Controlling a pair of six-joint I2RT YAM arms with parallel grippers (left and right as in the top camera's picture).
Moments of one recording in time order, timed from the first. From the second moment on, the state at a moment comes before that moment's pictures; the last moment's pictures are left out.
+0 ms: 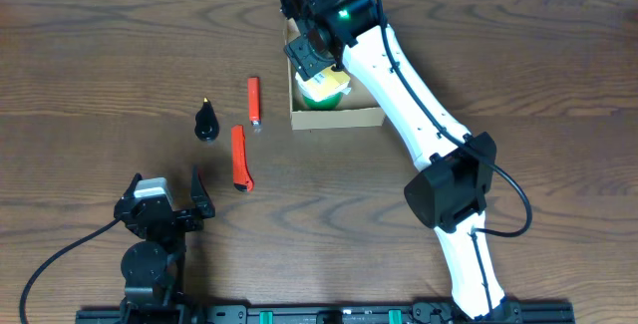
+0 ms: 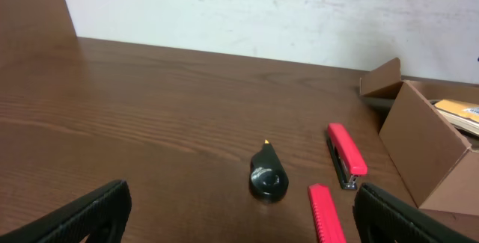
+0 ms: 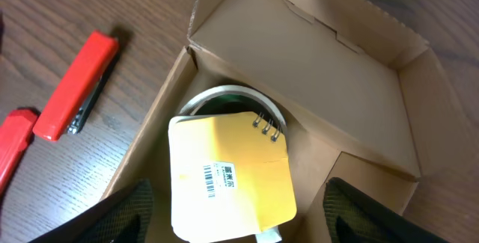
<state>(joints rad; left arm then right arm) -0.06 0.01 0.07 -0.22 -0.16 -0.09 0.57 2.31 2.38 -1.20 0.12 -0.02</state>
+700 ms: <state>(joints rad) -0.06 0.01 0.07 -0.22 -0.16 -0.09 0.00 2.07 2.50 -1.27 0.23 0.02</state>
